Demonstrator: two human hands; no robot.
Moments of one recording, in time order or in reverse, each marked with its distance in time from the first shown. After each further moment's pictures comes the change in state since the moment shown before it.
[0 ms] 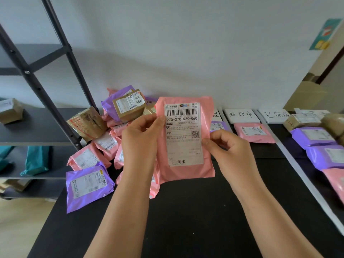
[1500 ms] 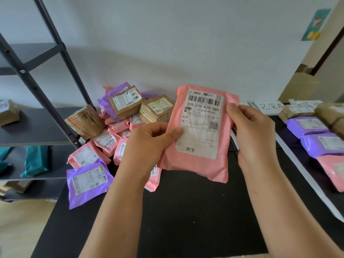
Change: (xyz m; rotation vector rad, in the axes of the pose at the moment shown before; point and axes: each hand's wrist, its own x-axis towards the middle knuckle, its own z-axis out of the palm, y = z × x) left_hand -0.032 0.010 -0.016 0.185 -0.393 -0.075; right_hand 0.001 -0.028 -0.020 0.258 0.371 0.103
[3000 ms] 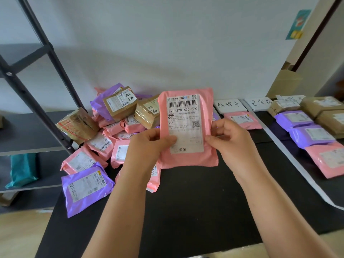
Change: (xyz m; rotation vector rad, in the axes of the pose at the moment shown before) left_hand 0.026 -0.039 -0.022 -0.039 -0.013 -0.082; right_hand -0.029 0.020 0.012 -0.346 -0.227 -0.007
